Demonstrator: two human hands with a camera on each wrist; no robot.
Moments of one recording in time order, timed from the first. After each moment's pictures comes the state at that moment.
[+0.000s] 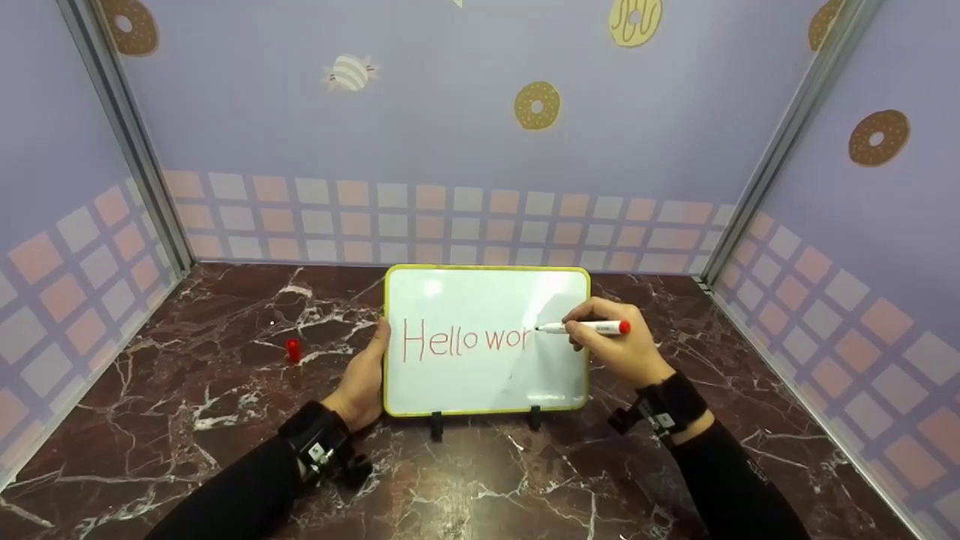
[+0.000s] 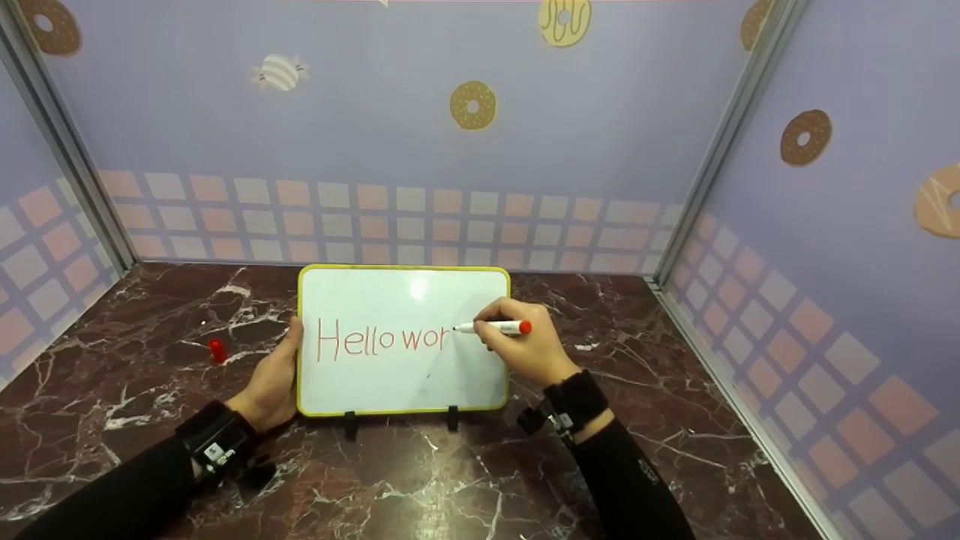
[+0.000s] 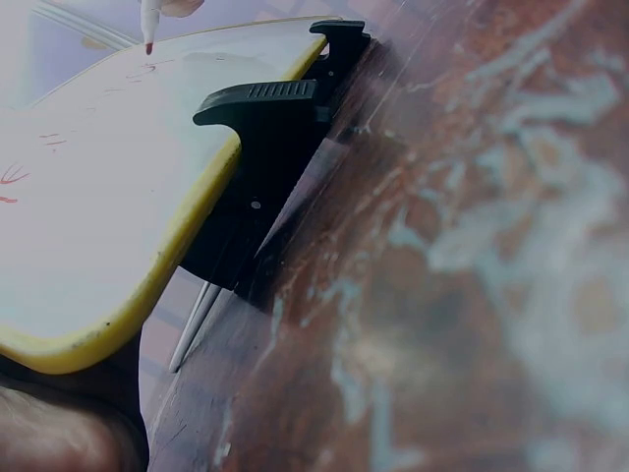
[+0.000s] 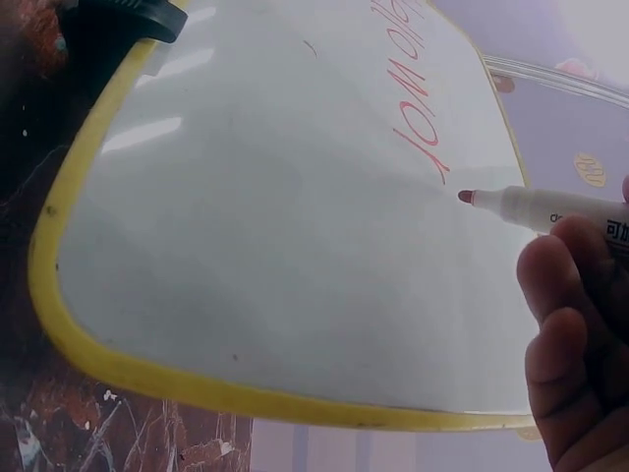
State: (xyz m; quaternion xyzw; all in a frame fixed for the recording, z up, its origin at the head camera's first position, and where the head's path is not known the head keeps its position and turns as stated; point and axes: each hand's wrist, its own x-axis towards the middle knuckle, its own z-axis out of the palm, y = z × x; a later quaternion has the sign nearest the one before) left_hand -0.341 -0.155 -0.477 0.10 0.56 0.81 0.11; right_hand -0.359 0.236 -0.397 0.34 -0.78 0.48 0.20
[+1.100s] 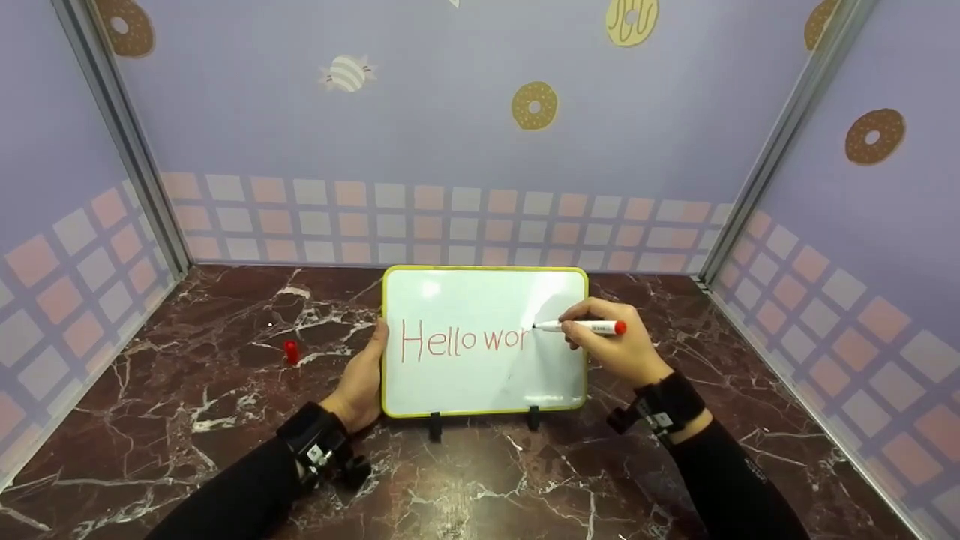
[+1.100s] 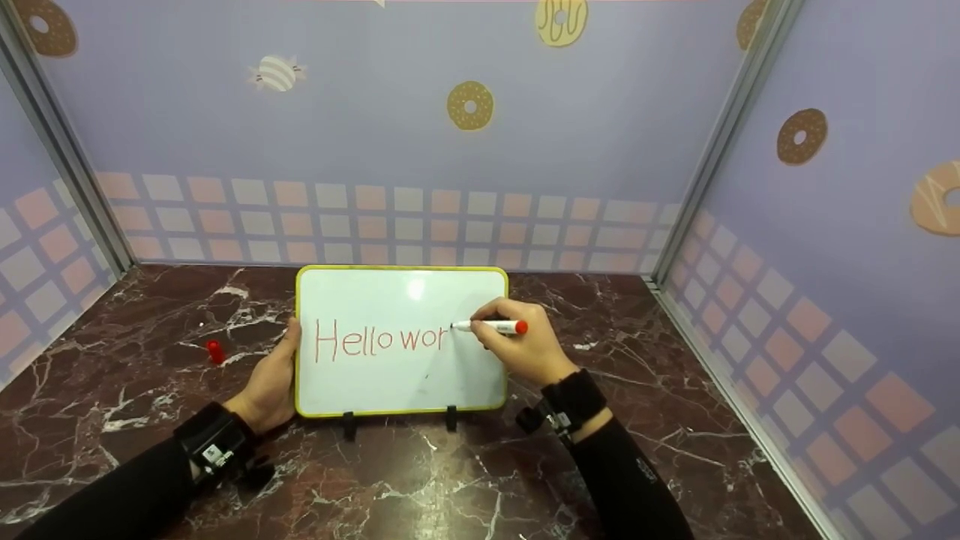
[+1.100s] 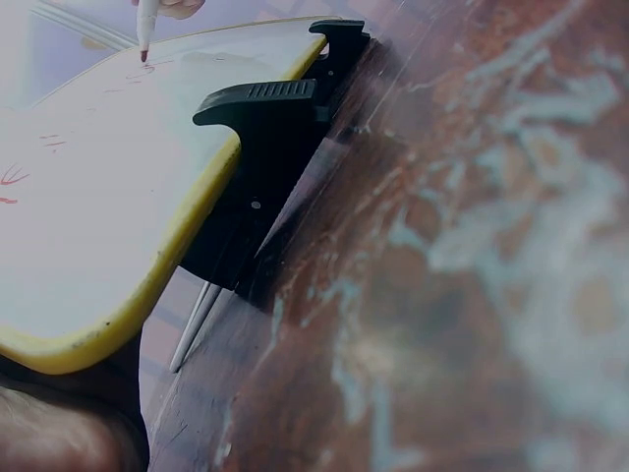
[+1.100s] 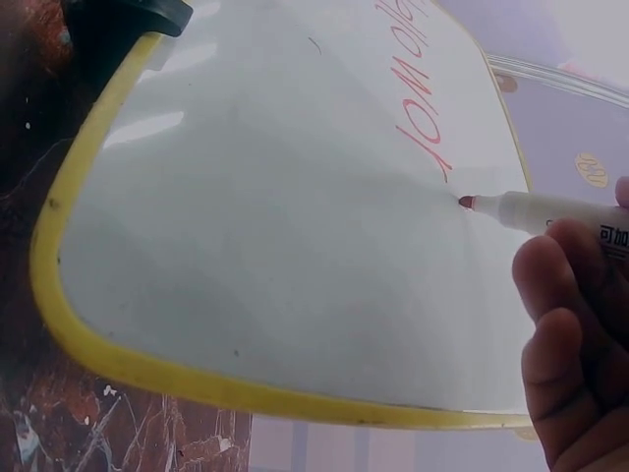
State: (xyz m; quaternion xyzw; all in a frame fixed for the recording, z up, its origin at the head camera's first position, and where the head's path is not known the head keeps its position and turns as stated) left_hand -0.340 -0.154 -0.477 0.09 0.56 0.82 0.11; right_hand -0.359 0.236 -0.398 0.34 -0.78 0.49 0.19
